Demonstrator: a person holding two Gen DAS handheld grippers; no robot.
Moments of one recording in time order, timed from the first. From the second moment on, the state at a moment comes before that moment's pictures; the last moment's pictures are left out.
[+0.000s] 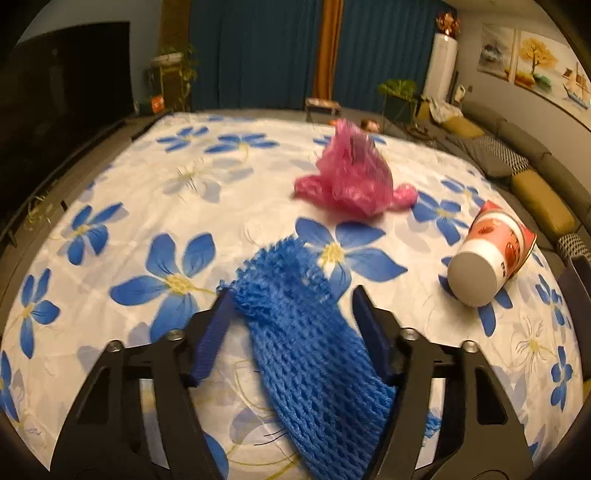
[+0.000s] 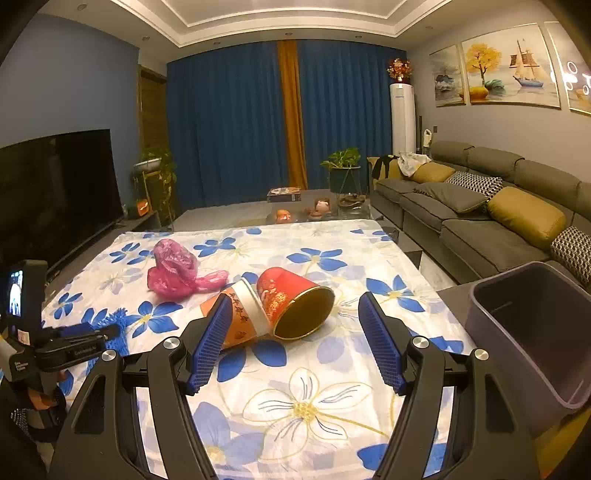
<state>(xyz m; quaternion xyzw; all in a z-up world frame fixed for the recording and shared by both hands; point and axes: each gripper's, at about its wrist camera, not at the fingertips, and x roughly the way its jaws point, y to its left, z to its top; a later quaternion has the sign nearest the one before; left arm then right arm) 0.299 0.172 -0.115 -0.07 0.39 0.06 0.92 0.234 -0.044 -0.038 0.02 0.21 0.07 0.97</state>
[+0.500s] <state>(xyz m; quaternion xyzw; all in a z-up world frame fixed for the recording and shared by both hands) 0.297 0.167 -0.115 -0.08 0.38 0.01 0.92 0.263 -0.028 -0.050 0.01 0.24 0.10 0.97</state>
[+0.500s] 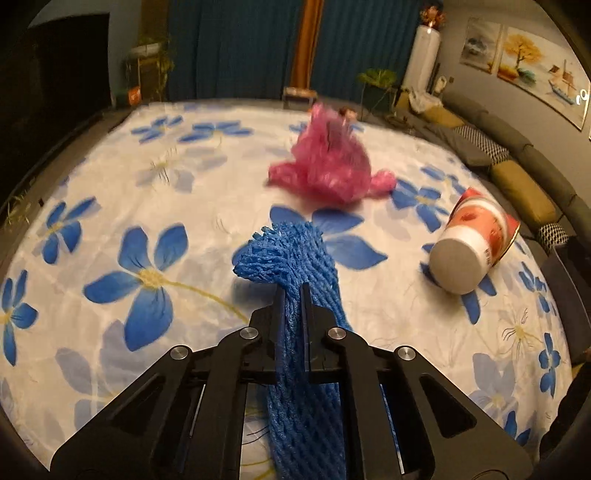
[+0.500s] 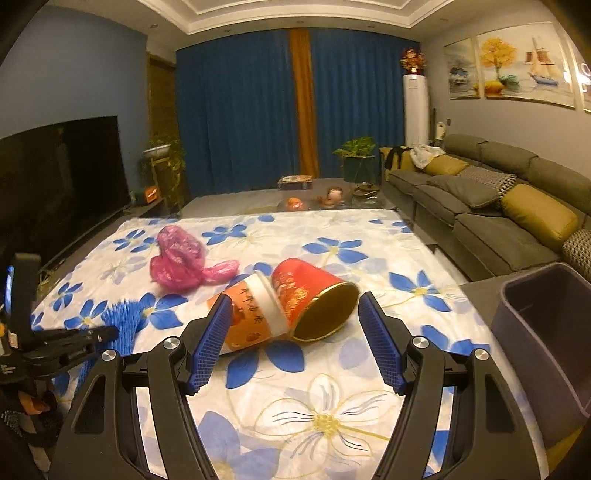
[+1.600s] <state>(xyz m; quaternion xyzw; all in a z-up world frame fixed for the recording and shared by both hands) 0.253 0.168 -0.062 -0.10 0.28 -0.02 0.95 0.307 0.007 -0.087 0.00 0.33 0.28 0.90</state>
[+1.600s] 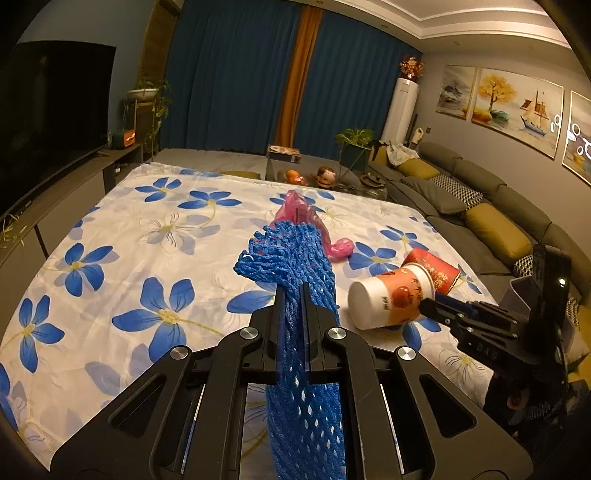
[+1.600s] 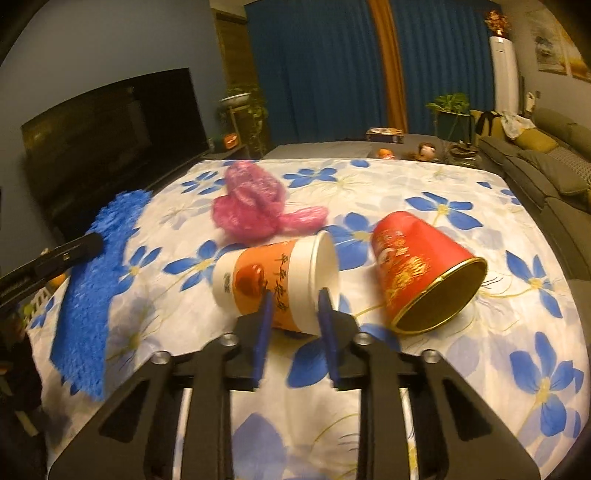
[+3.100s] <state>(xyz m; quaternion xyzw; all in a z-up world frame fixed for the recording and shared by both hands) 0.197 0.051 -0.013 -0.03 0.24 -0.08 0.97 0.147 -0.100 0.000 0.00 0.21 0.21 0.95</state>
